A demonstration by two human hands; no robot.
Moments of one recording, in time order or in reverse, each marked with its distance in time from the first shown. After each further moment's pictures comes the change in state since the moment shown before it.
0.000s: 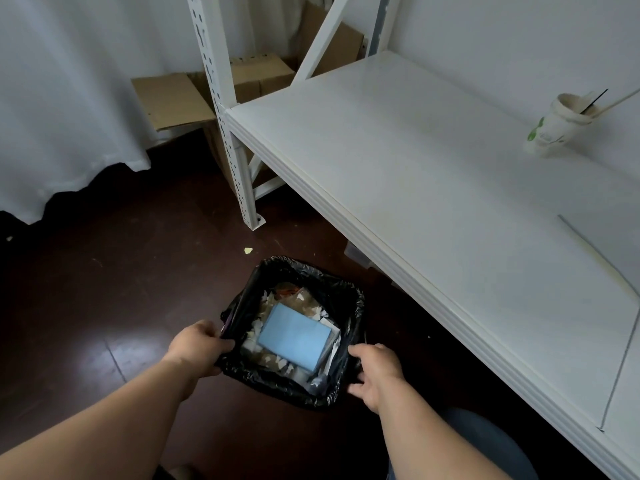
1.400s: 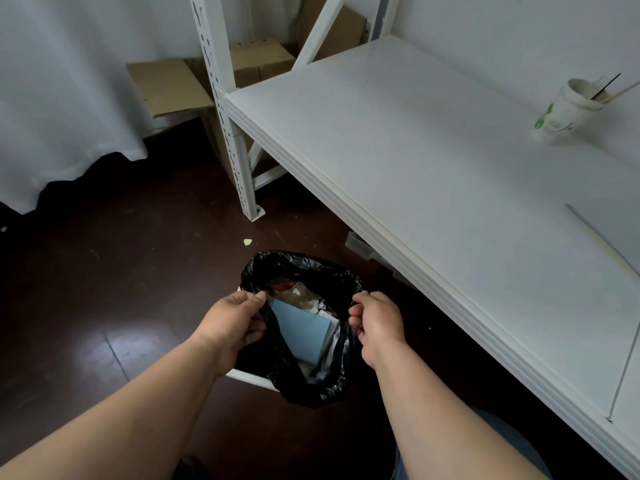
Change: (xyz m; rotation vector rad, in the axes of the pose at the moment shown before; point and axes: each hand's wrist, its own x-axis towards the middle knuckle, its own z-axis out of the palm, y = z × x) left_hand -0.021 0.035 0.032 -0.500 -0.251 0.062; right_hand -0.033 -0.047 0.024 -0.007 0.053 -0.291
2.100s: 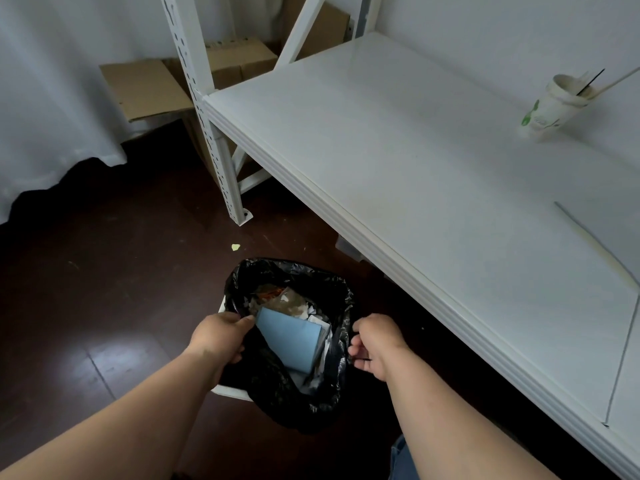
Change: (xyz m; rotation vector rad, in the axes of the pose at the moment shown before) left_hand 0.027 -0.012 -0.003 0.408 0.171 -0.019; right_hand 0.014 0.005 -0.016 -0.251 -0.040 0.243
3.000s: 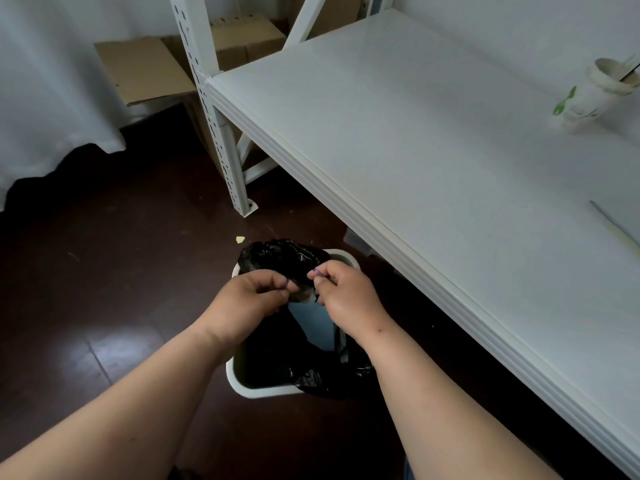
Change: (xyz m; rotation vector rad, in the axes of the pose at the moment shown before) left_hand -0.009 0.051 -0.006 -0.107 -0.304 0.378; right_hand -0.031 -0.054 0.044 -0.445 -0.119 -0.765
